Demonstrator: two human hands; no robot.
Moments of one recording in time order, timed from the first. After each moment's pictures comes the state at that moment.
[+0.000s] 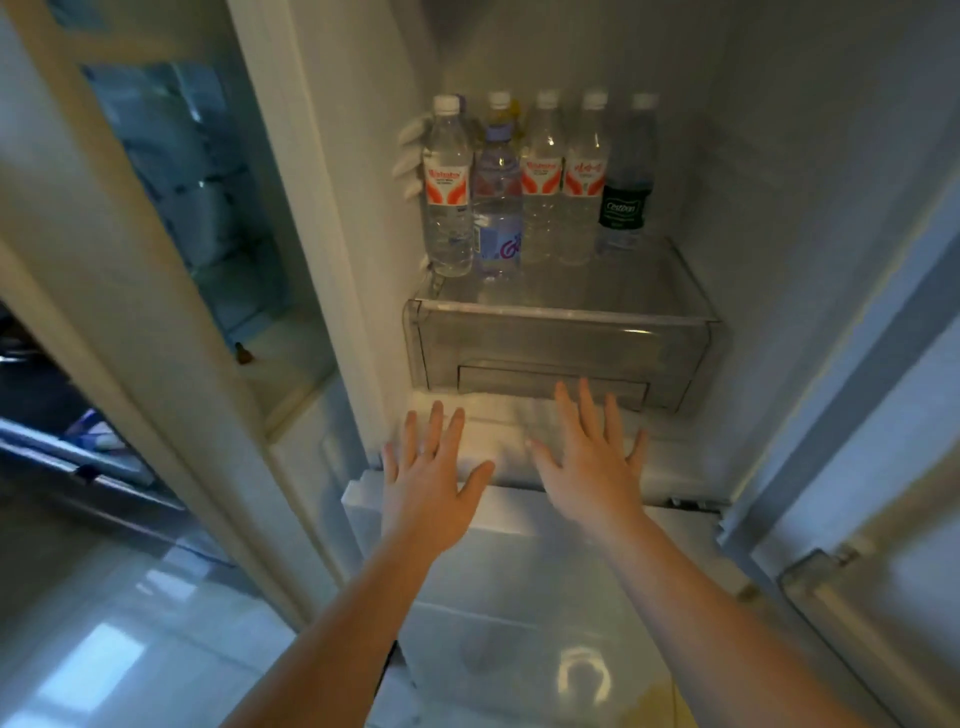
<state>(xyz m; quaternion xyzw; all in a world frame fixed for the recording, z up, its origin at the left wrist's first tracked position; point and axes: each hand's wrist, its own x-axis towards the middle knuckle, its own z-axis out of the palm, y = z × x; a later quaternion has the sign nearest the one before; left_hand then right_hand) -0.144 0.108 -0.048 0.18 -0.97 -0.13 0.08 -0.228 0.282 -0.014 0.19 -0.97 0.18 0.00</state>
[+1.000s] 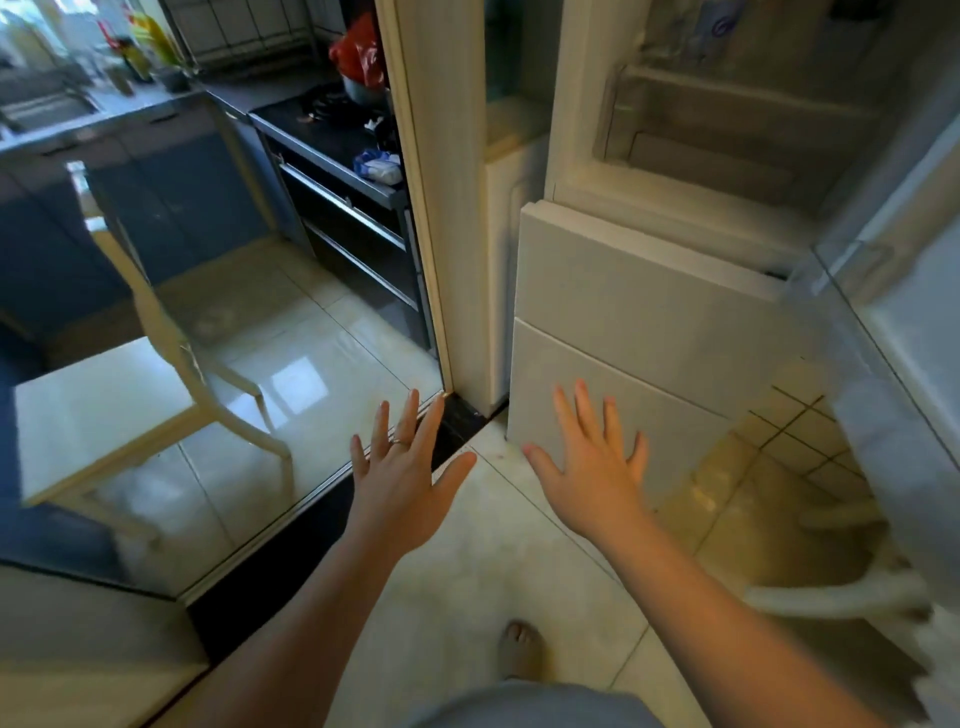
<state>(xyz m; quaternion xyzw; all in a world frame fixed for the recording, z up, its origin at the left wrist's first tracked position) 0.313 0.337 -0.087 0.43 -0.89 -0.18 0.01 0.142 0.462 -0.080 0.41 -0.89 0.13 -0.16</state>
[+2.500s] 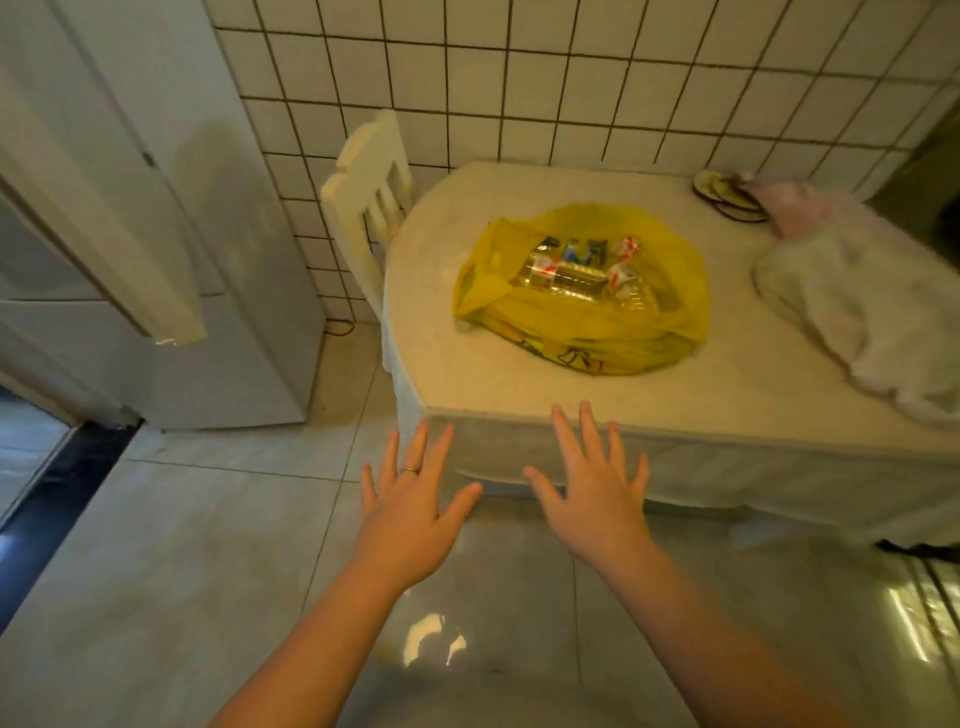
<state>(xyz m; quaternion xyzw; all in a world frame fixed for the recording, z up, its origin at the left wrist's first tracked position) 0.199 1.097 -0.116 0.09 -0.96 -0.24 -0.07 0.143 1.297 -0.096 0.06 -0.98 0.15 -0.10</state>
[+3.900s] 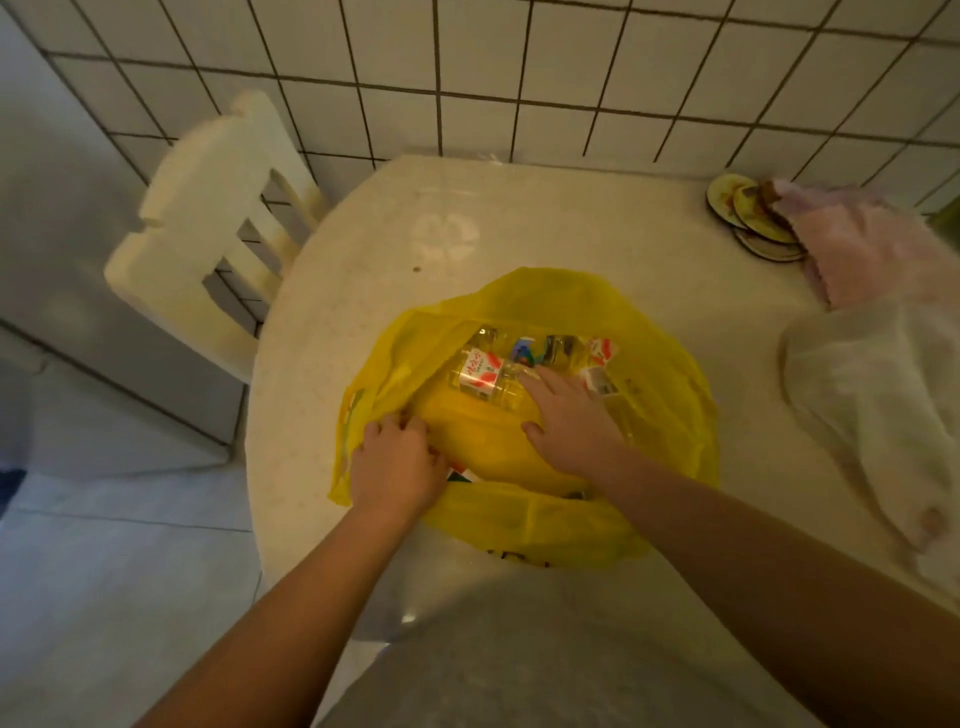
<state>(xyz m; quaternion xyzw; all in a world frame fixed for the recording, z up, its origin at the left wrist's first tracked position) -0.208 1.139 -0.167 0.15 -0.97 -0.14 -0.15 -0.300 1.345 -0.156 0.21 -0.96 0.08 -0.17</state>
